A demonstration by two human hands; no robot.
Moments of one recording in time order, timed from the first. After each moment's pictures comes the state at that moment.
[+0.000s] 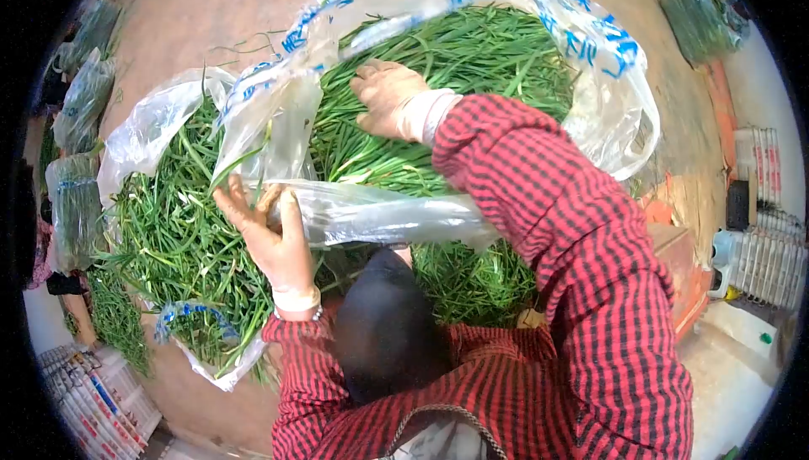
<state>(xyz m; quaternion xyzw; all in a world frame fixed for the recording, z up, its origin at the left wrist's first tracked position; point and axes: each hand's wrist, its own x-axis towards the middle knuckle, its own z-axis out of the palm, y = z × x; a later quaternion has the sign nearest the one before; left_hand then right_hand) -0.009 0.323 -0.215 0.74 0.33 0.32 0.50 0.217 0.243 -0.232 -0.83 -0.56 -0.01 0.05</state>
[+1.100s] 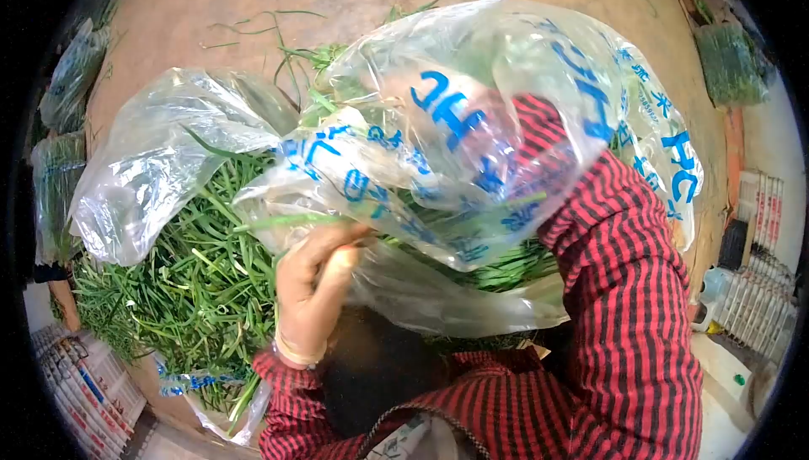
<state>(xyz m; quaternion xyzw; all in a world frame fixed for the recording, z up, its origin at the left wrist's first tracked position) 0.036 0.360 -0.212 0.75 0.17 0.06 0.64 0.270 0.246 -0.246 -0.80 -0.55 0.23 0.05</state>
